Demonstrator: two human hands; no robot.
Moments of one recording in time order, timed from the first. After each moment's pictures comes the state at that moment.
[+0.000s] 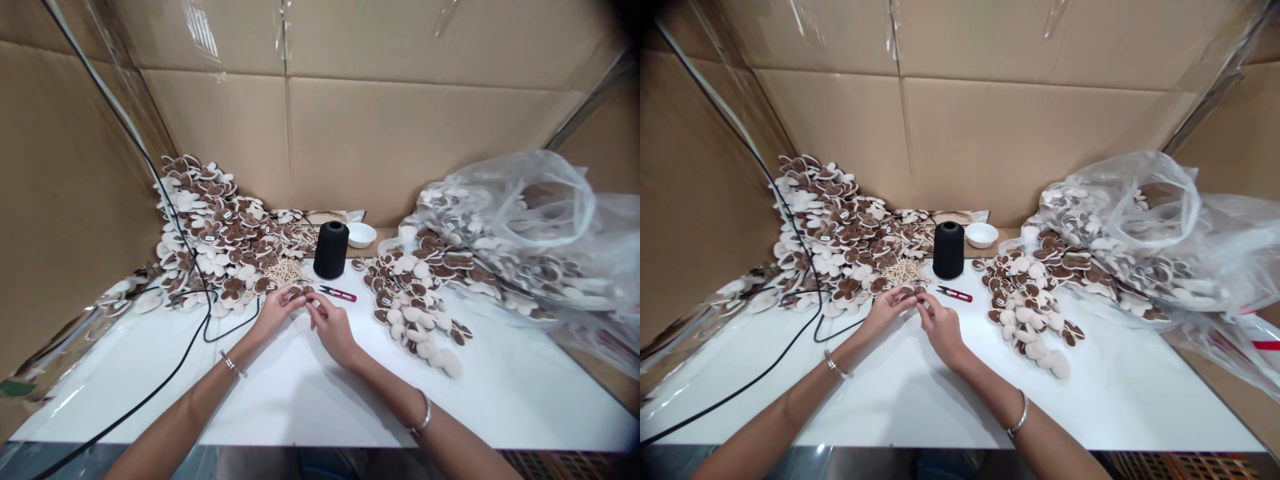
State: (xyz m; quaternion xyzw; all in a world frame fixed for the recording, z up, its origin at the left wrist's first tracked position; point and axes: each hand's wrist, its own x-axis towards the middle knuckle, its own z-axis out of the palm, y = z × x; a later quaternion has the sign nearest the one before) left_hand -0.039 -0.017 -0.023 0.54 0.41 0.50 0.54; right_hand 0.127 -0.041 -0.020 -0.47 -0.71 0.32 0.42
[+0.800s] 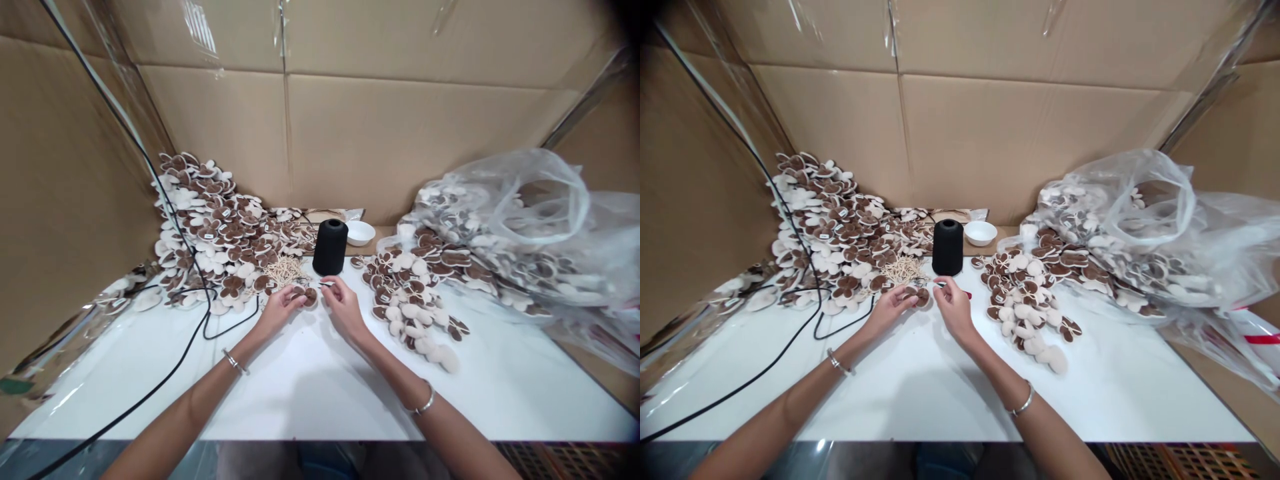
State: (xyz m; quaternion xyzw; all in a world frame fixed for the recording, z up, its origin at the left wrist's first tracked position) left_hand -0.034 -0.019 -0.027 0.56 0.43 0.47 0.52; right_hand 0.147 -0.016 -0.017 -0.48 -0.63 0.38 0.47
